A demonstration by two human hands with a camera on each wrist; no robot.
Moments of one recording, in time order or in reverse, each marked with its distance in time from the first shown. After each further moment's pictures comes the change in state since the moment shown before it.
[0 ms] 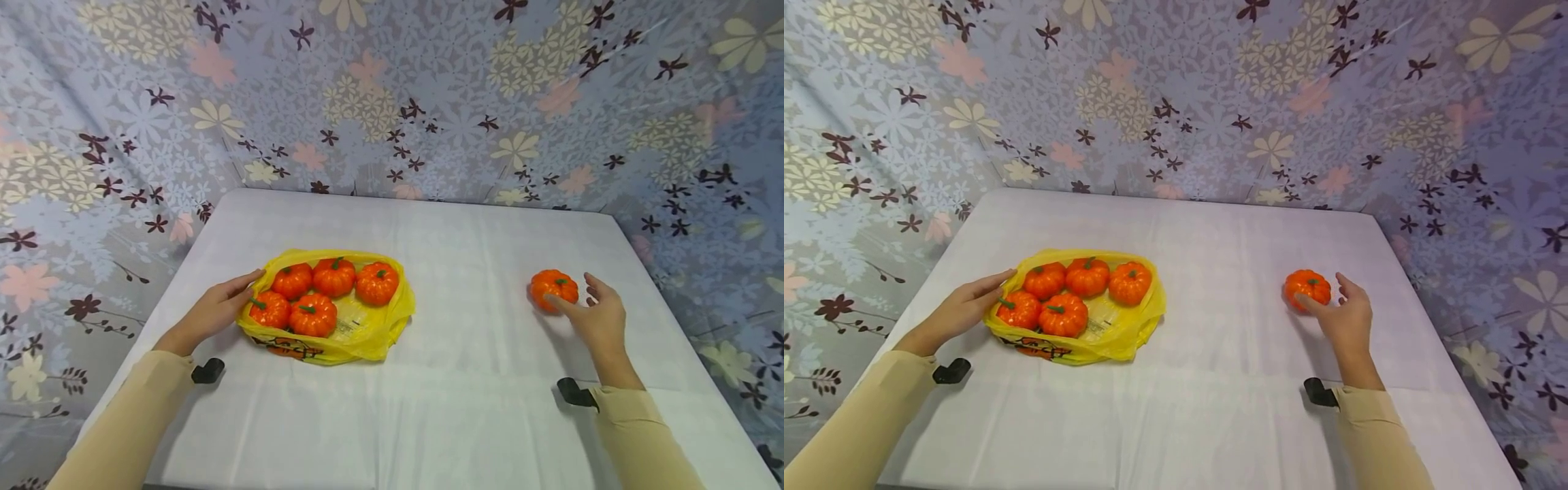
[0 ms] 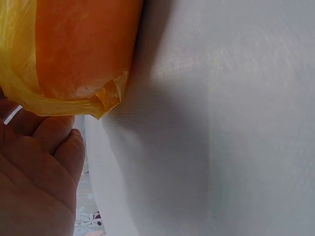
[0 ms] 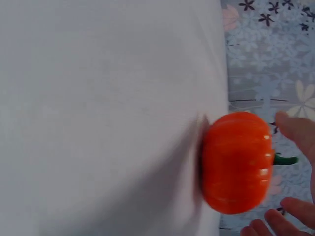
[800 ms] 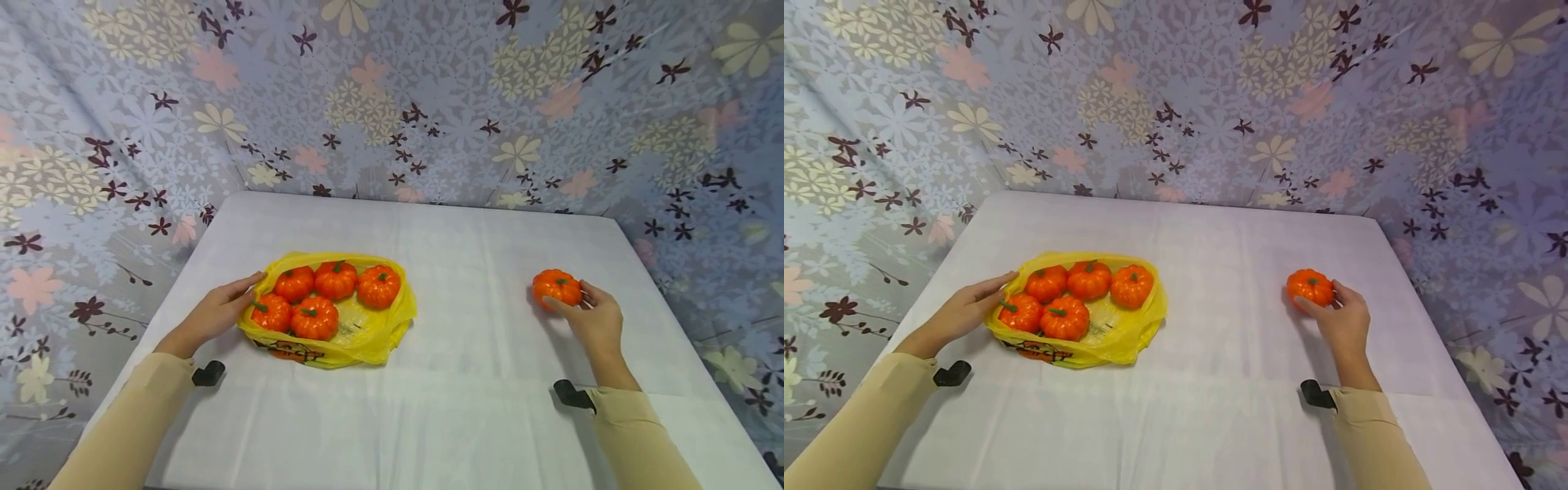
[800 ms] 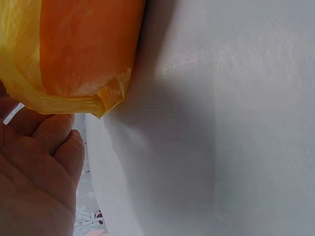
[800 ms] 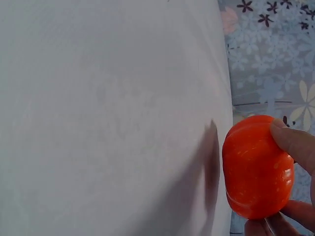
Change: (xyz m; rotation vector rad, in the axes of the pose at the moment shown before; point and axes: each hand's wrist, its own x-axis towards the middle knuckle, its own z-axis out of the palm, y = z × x) left_hand -0.001 0.001 -0.002 0.021 0.001 0.019; right_hand 0.005 -0.001 0.008 0.072 -0.015 0.090
